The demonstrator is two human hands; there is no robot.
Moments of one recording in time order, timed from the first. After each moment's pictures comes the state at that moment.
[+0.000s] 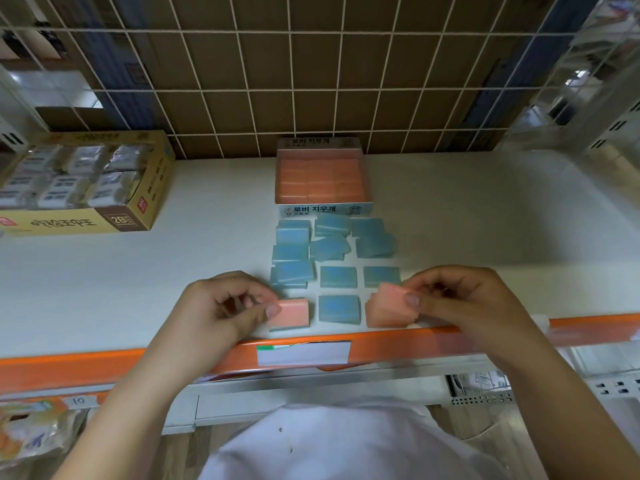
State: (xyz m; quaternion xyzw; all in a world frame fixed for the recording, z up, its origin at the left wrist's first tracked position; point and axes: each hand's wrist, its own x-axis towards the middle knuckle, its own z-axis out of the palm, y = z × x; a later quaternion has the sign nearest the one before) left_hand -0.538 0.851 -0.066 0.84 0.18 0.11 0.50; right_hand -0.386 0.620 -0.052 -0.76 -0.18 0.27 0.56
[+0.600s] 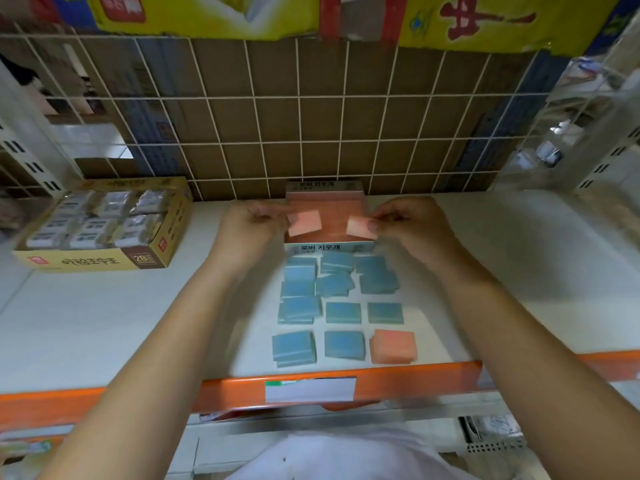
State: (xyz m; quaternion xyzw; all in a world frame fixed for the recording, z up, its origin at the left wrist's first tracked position) left_hand -0.430 0.886 -0.031 0.75 0.25 0.21 0.57; right_hand -0.311 0.713 -0.025 -0.84 -0.27 0.13 0.46
